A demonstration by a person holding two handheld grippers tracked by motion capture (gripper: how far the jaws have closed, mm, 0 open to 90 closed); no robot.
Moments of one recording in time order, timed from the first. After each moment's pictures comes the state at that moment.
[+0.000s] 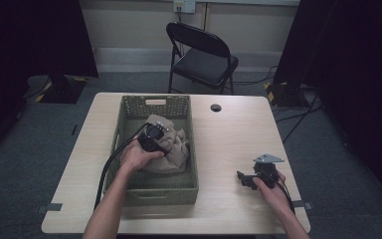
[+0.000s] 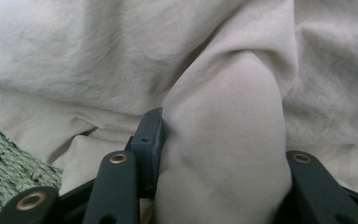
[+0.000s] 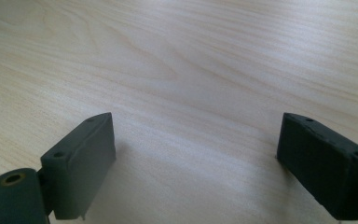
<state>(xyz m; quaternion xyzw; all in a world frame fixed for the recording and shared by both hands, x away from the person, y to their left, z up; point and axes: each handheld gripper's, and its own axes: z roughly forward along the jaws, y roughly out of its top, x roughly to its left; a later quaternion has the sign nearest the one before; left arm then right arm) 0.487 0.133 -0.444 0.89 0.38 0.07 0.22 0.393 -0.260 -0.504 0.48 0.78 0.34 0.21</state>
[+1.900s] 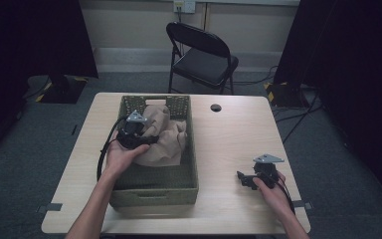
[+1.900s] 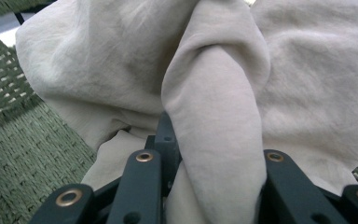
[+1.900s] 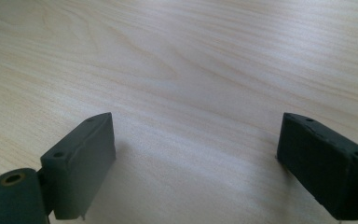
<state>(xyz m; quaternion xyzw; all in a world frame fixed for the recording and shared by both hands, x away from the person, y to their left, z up) 0.444 0.178 -0.383 0.82 0.38 0.15 0.39 0.393 -0.260 -0.504 0.48 0.78 0.34 0.21</state>
